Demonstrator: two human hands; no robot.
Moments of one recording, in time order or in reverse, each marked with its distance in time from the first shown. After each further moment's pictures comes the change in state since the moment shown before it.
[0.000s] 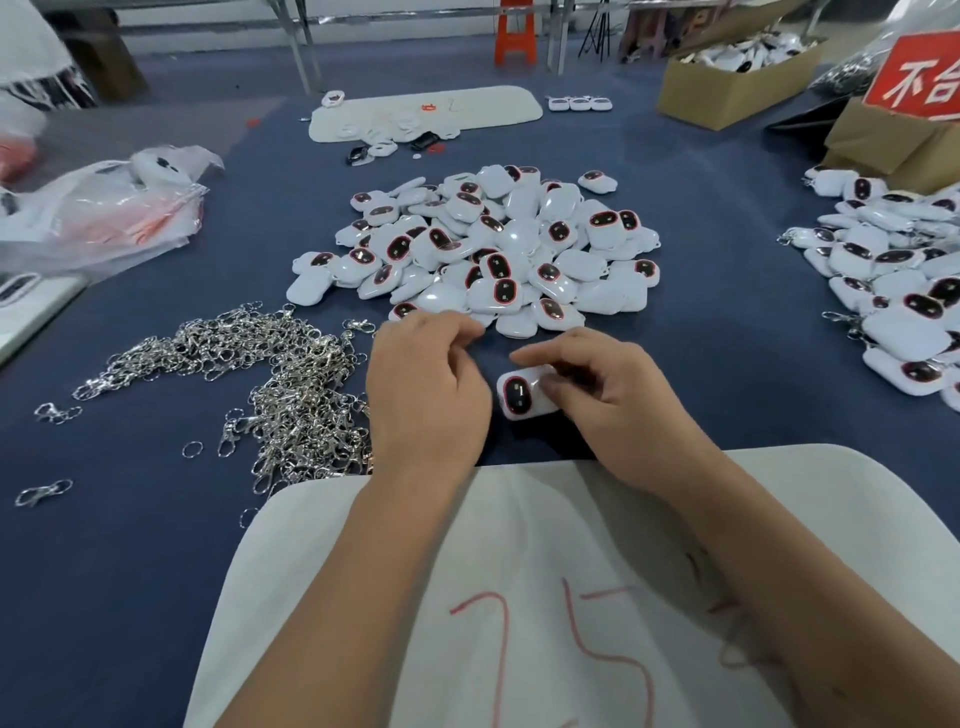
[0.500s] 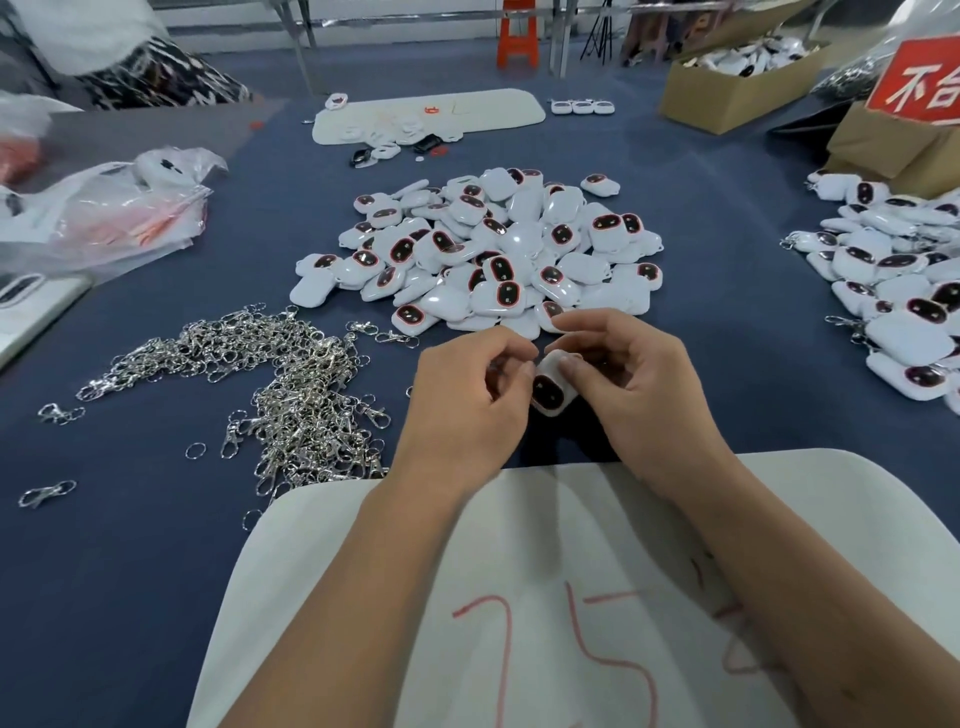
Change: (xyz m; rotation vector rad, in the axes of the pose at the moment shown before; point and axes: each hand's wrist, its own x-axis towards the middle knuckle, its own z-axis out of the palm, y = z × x) left_hand -0.004 0.005 0.011 -0.311 -0.208 -0.008; right_hand 0.001 0.003 -0.003 0.202 0.197 0.056
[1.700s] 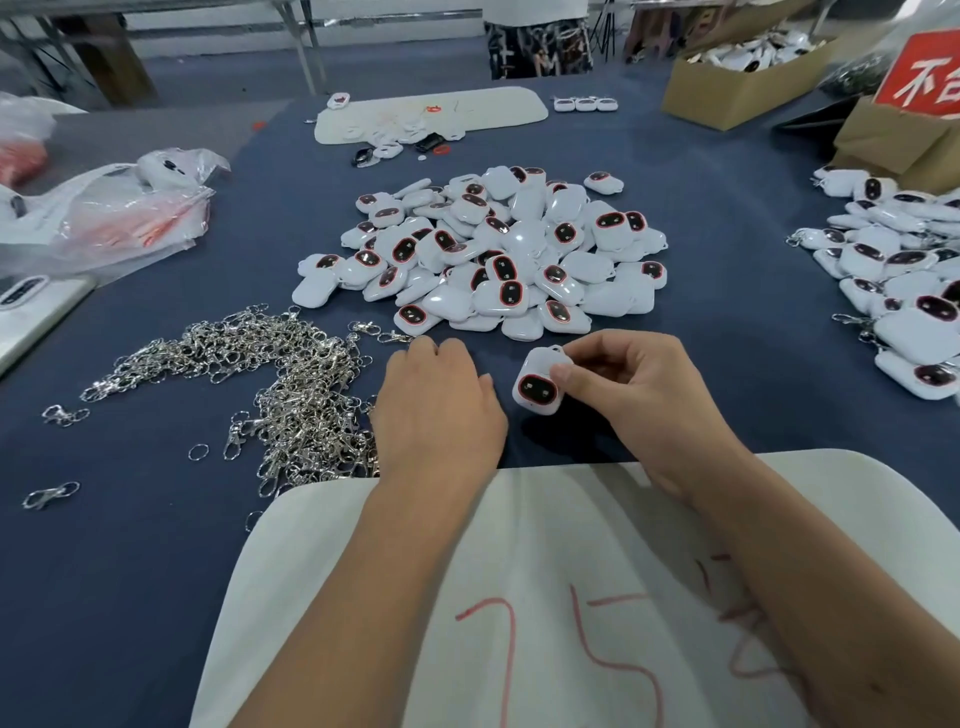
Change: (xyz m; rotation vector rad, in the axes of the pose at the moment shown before) left_hand 0.003 -0.003 -0.006 0.794 -0.001 -0.190; right_hand 0.002 0.000 -0.002 0.017 -0.062 0.228
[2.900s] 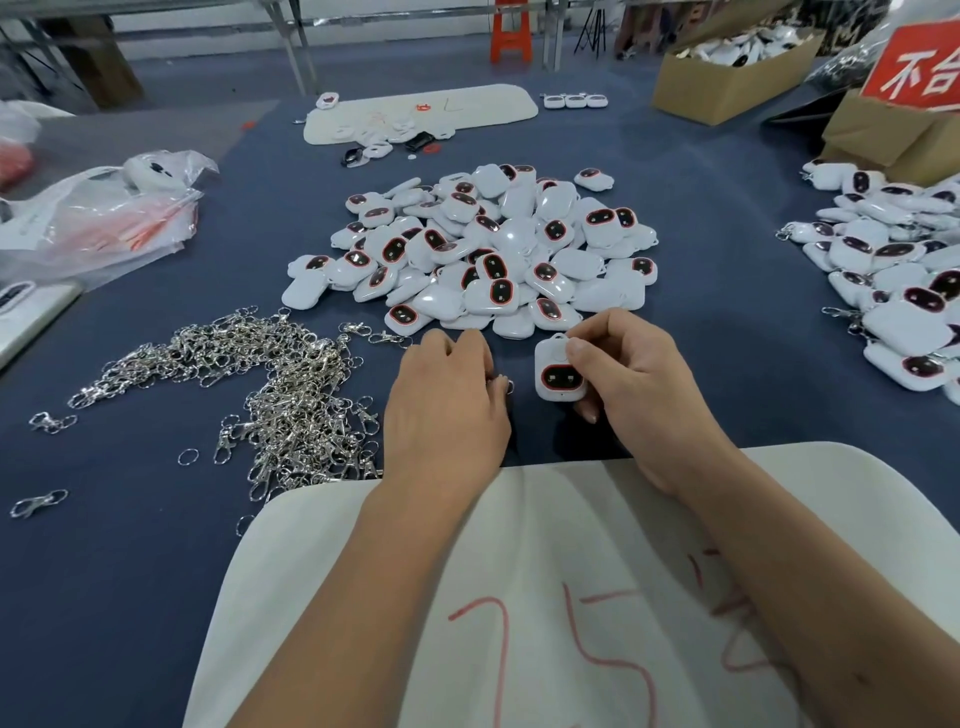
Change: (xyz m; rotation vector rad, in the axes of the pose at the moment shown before) left_hand -0.003 0.003 0.006 -0.190 0.018 0.122; right_hand 0.002 -0.001 0.003 0.069 0.060 -0.035
